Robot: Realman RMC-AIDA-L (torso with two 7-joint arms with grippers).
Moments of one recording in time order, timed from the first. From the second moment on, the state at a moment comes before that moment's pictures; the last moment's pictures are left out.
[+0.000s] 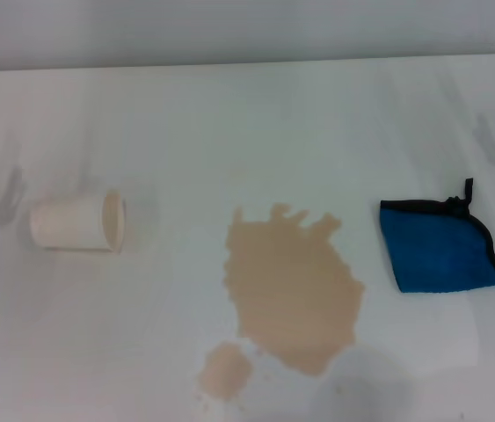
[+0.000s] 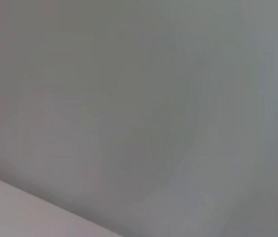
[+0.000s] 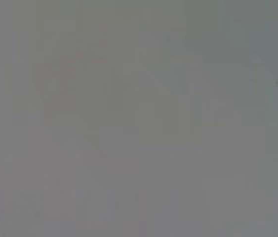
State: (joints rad) left arm -0.48 -2.08 0.88 0.00 -2.49 -1.11 2.38; right arm 0.46 2.02 -0.69 0.05 -0.59 -1.16 0.37
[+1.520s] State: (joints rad) left arm -0.42 -1.97 0.89 0.44 -1.96 -1.25 1.88; right arm 0.47 2.03 -0.69 0.05 -0.59 -1.22 0.38
